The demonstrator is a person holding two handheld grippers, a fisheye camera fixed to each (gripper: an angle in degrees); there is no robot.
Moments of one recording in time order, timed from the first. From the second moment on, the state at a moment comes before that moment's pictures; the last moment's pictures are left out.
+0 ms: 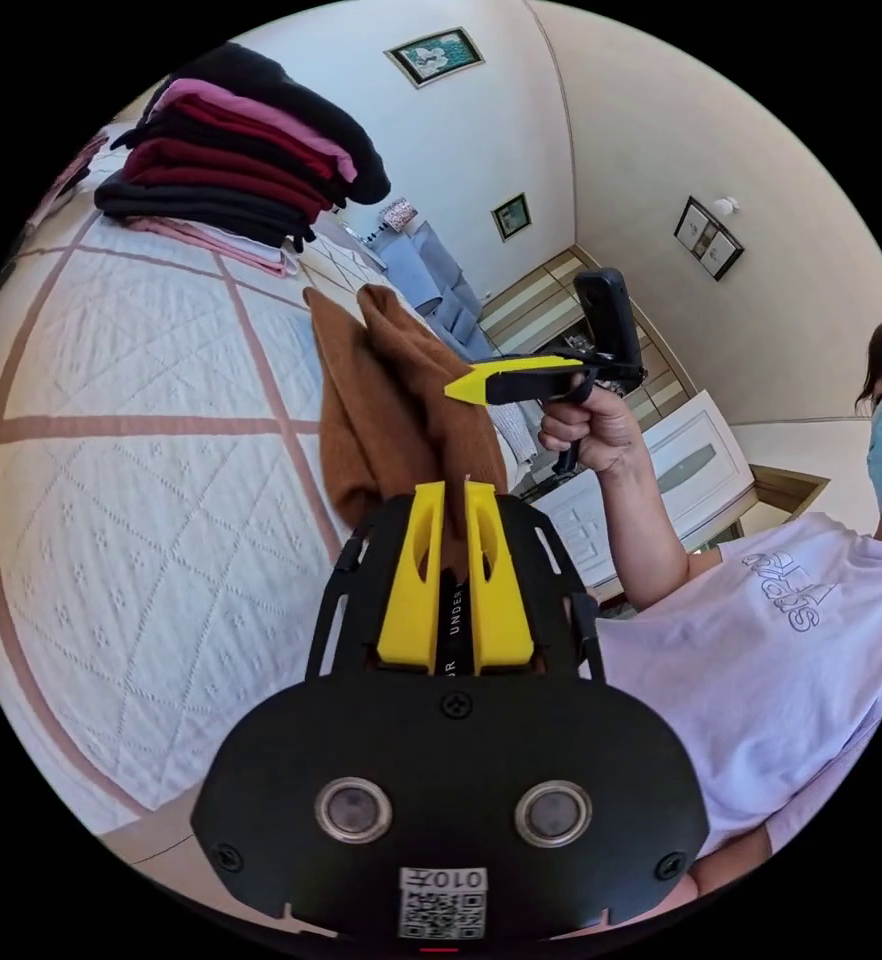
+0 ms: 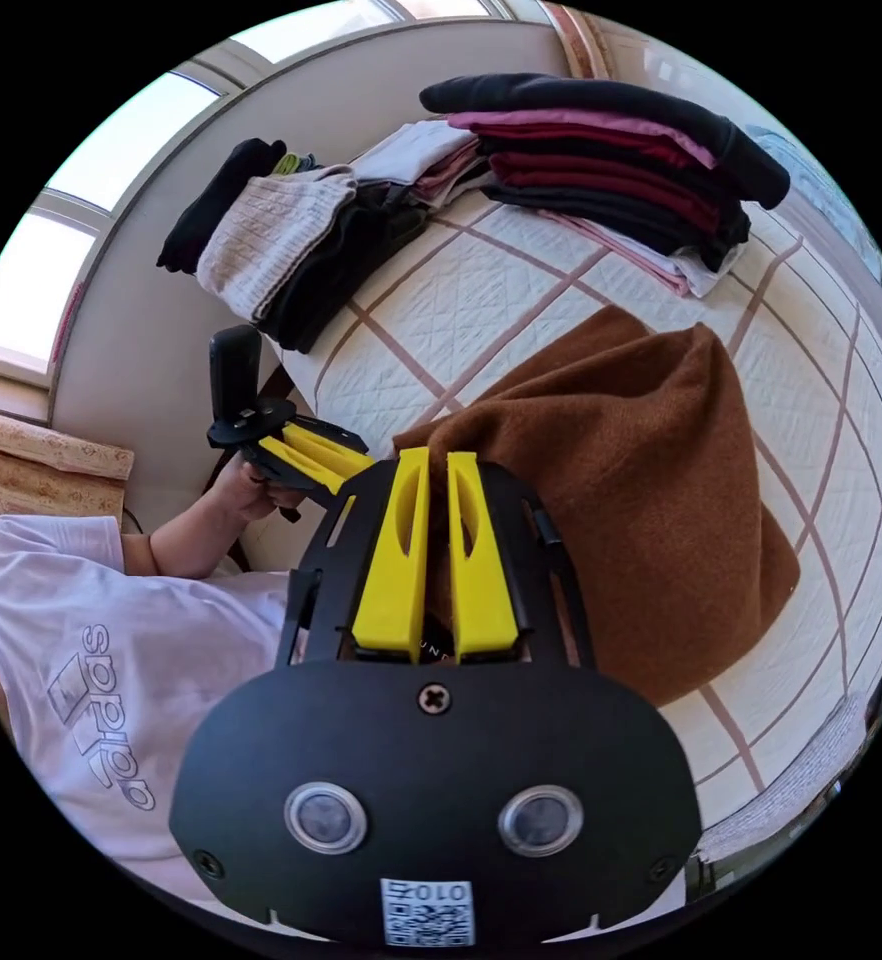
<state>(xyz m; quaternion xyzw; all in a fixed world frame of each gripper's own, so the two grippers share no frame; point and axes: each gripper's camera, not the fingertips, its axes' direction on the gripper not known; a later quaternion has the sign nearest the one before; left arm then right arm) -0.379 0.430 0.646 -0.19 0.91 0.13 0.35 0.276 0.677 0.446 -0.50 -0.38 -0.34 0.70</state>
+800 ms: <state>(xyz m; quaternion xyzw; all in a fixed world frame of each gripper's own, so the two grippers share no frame) -0.308 0.260 0.634 -0.15 0.86 0.20 0.44 0.296 0.762 0.360 -0.33 -0.34 -0.33 0.82</state>
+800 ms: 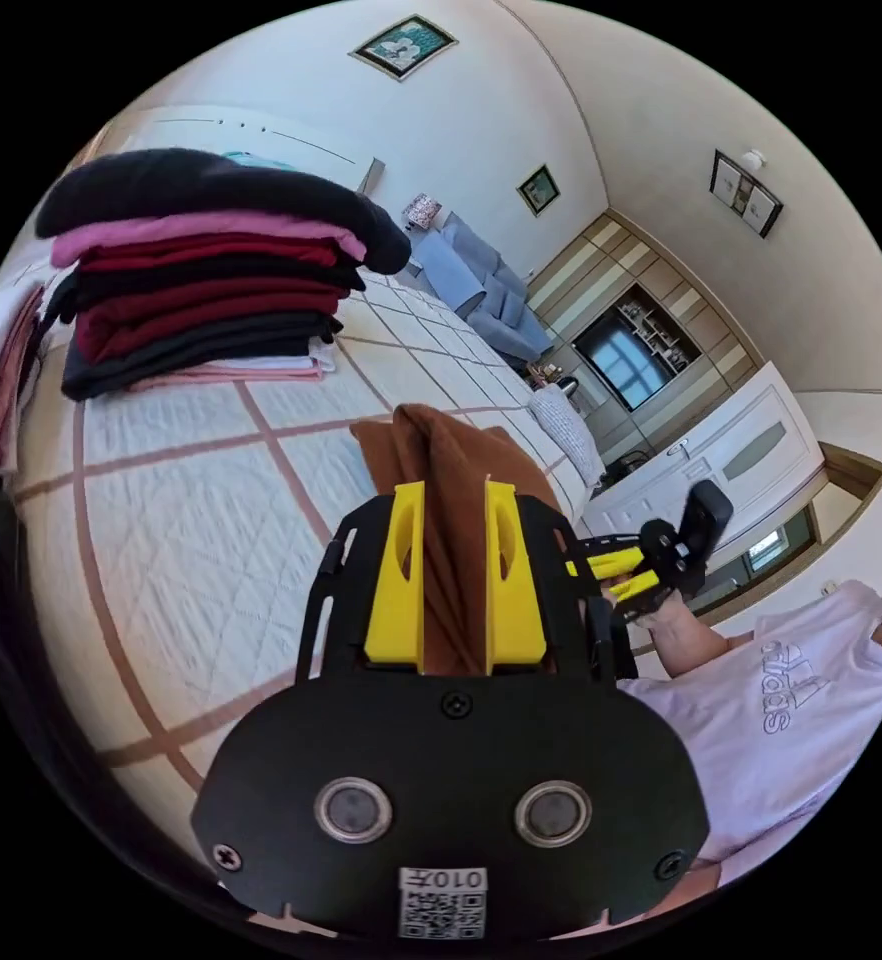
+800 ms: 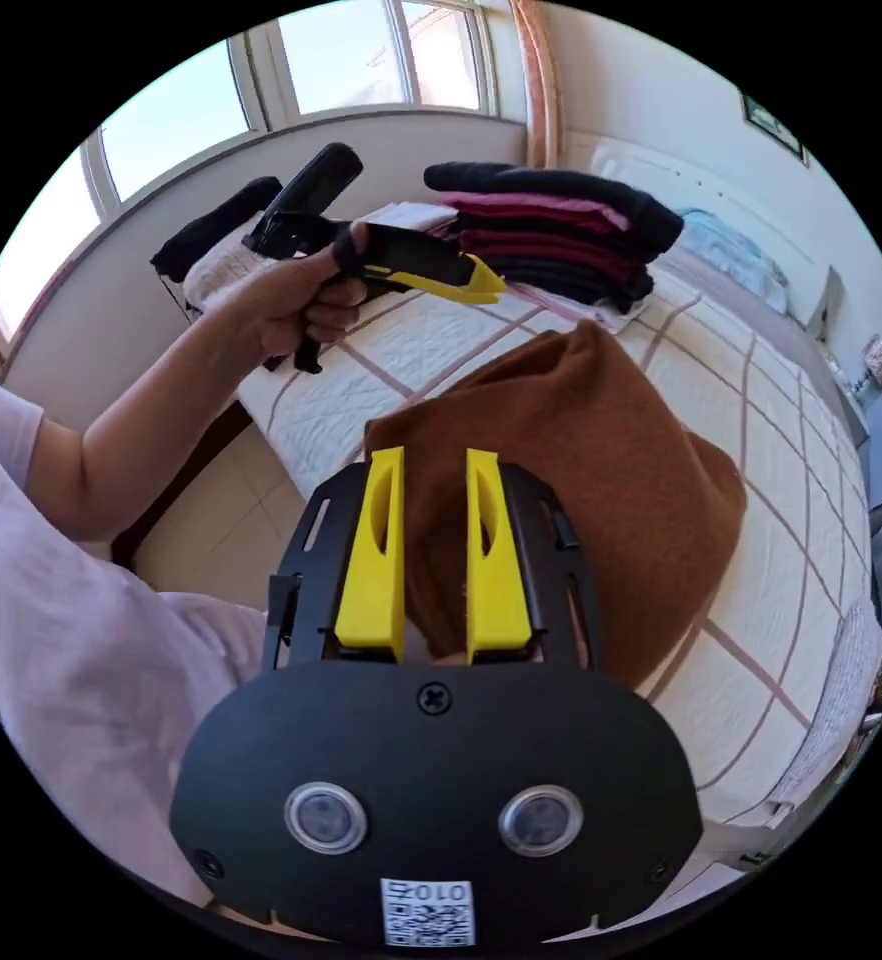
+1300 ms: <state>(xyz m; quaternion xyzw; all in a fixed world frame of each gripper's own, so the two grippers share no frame) -0.180 0.209 0.586 -0.23 0.85 0.24 0.40 0.234 0.848 0.318 -0.25 -0.18 -0.50 0.81</state>
